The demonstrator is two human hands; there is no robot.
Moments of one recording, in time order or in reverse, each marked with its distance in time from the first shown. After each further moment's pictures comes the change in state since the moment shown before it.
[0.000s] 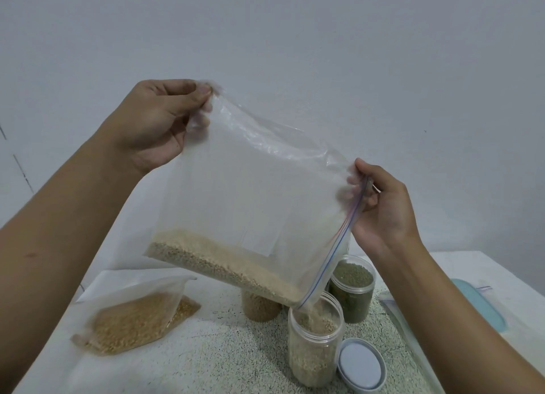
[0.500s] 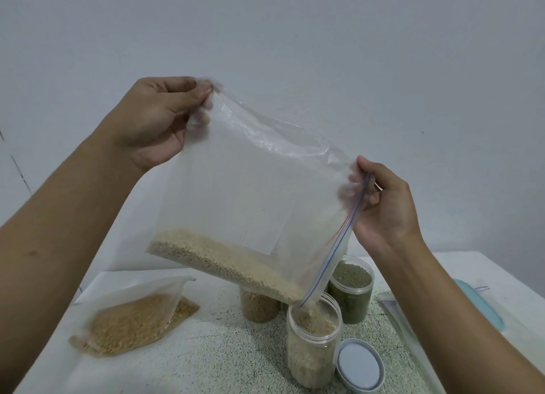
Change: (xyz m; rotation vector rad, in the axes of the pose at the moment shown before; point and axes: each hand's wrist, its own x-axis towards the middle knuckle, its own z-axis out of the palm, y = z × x) left_hand 0.000 0.004 0.005 0.003 -0.005 0.008; right_hand 0.000 -0.006 -0.001 -0.012 -0.015 -0.016
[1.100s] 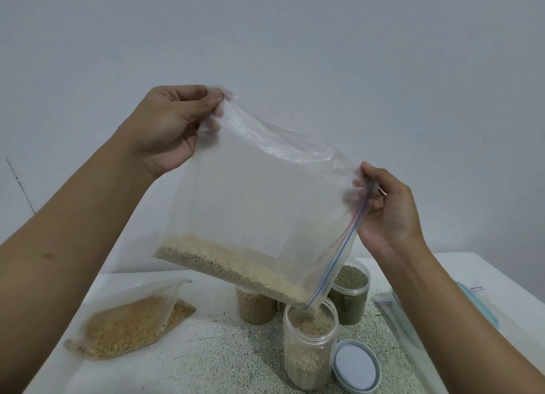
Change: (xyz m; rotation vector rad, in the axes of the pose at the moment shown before) left_hand 0.003 -0.010 0.010 -0.021 -0.036 -0.011; right_hand 0.003 -0.005 -0.011 0.000 0.053 -0.020
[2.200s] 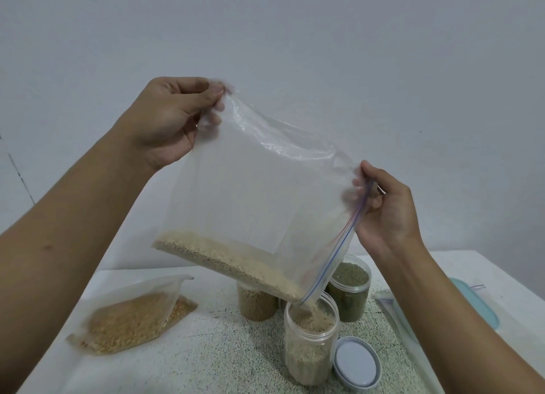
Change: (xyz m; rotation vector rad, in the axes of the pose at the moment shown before) left_hand 0.005 0.002 -0.003 0.053 0.003 0.017; right_hand -0.002 0.005 0.000 -0.008 0.000 -0.012
